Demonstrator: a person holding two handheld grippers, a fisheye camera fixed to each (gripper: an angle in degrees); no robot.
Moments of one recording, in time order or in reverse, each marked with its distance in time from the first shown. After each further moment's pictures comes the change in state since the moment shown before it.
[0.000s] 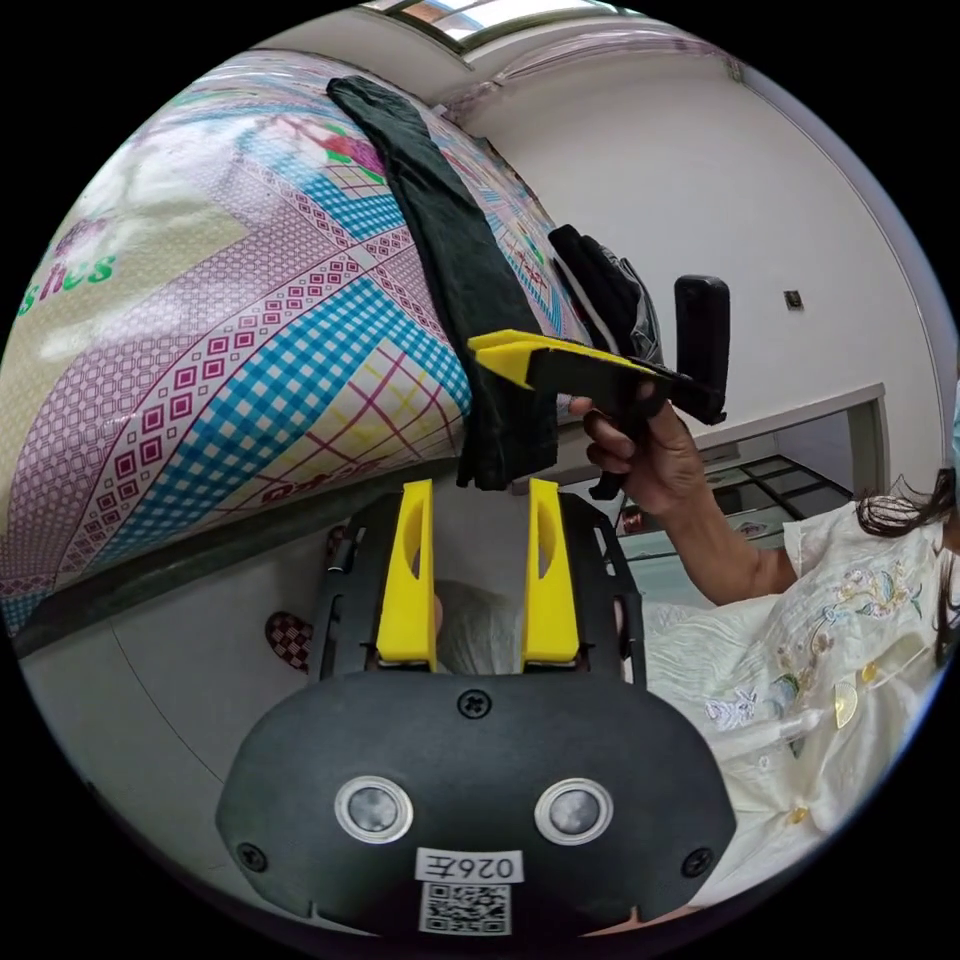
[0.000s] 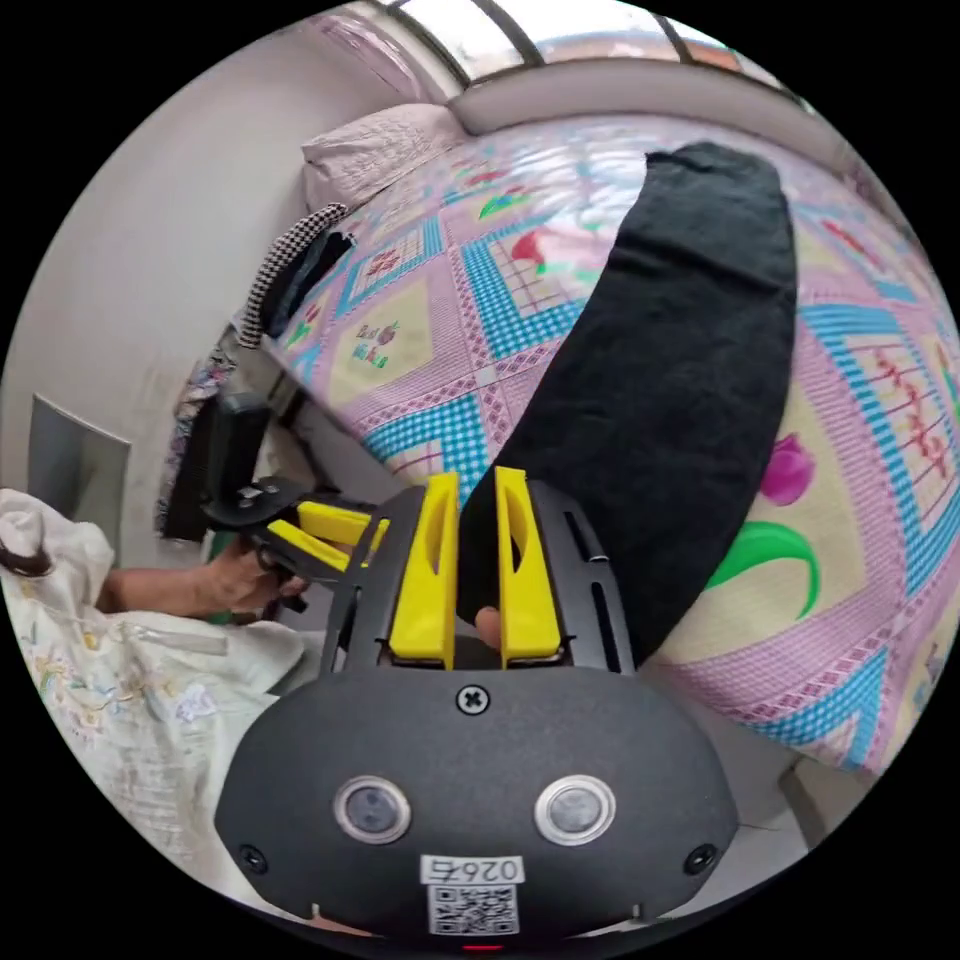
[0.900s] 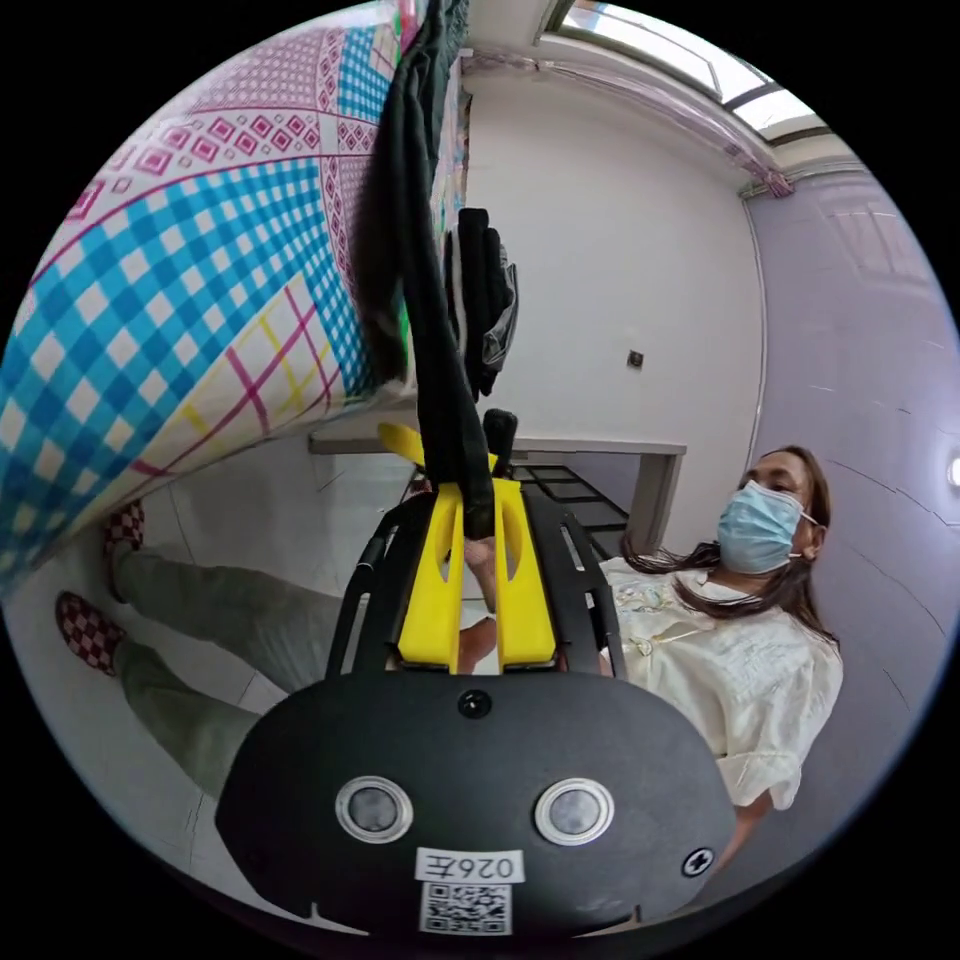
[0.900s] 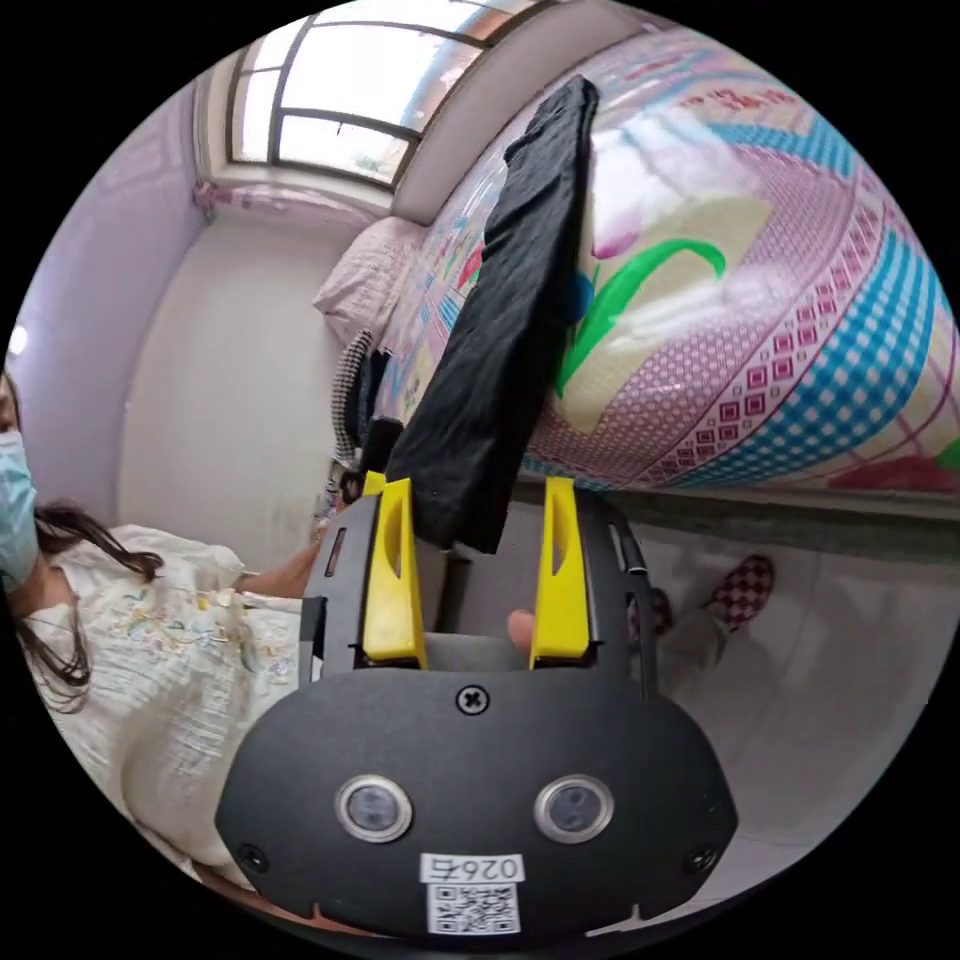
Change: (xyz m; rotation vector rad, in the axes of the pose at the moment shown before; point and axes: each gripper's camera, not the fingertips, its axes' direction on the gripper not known) left arm -0.078 -0.044 -0.023 -0.100 0.757 -0.165; right arm 0.163 0.087 -0.204 0.202 -0.428 0.381
